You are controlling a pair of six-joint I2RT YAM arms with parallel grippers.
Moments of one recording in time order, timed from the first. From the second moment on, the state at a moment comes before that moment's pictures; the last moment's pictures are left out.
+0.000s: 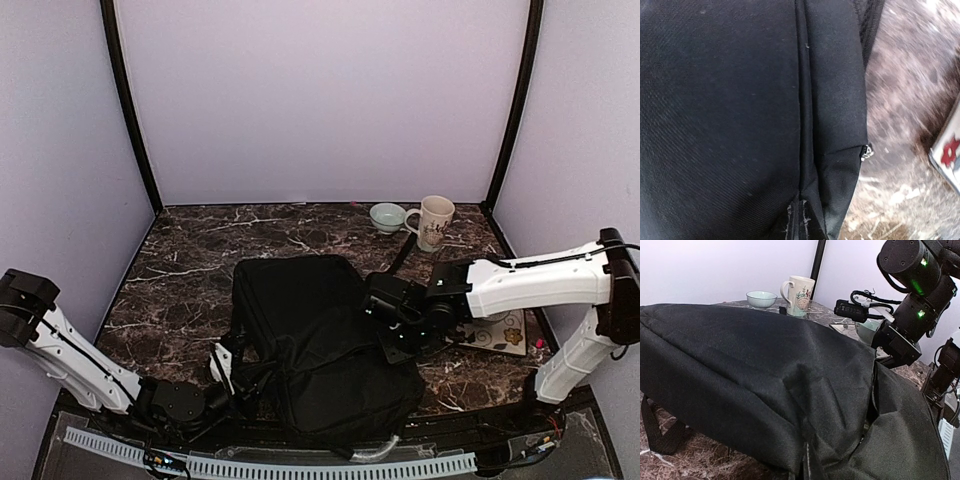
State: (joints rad) left arm -1.65 1.37 0.23 0.88 -0.89 -0.41; right arm 1.16 1.53 1.04 -0.86 0.19 0.81
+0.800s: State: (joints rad) left arm -1.69 1.61 0.43 0.89 -0.57 -0.40; right arm 0.99 2.00 1.66 -0.62 0.22 0.48
